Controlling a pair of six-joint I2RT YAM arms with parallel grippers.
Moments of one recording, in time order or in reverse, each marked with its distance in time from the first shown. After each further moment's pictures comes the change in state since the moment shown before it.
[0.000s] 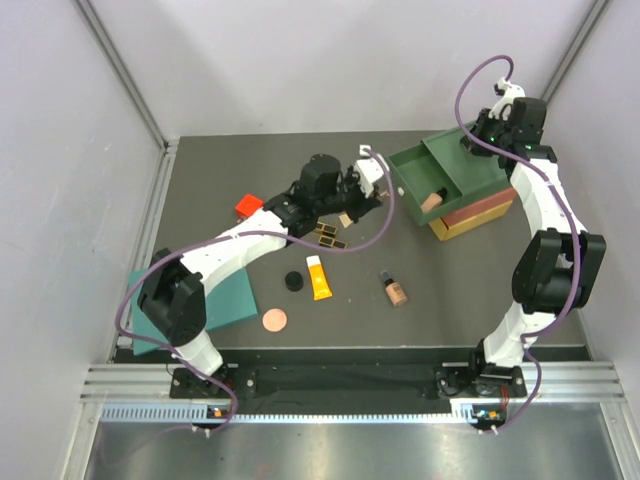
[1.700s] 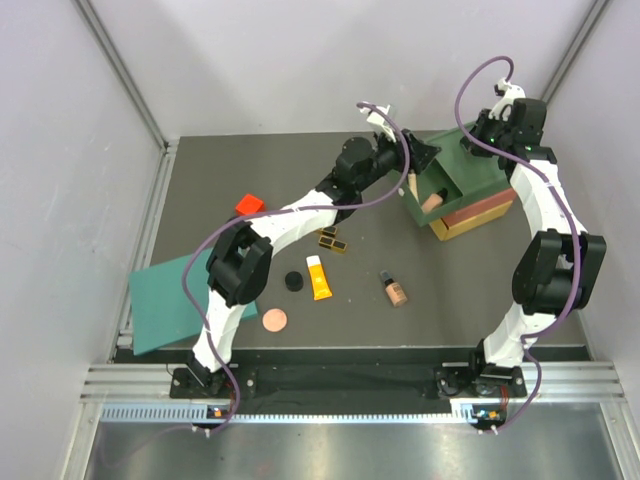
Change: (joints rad) left arm -0.012 0.475 0.419 0.617 -0.153 -0.825; right arm 0.000 -0.008 -0.014 0.013 0.001 0.000
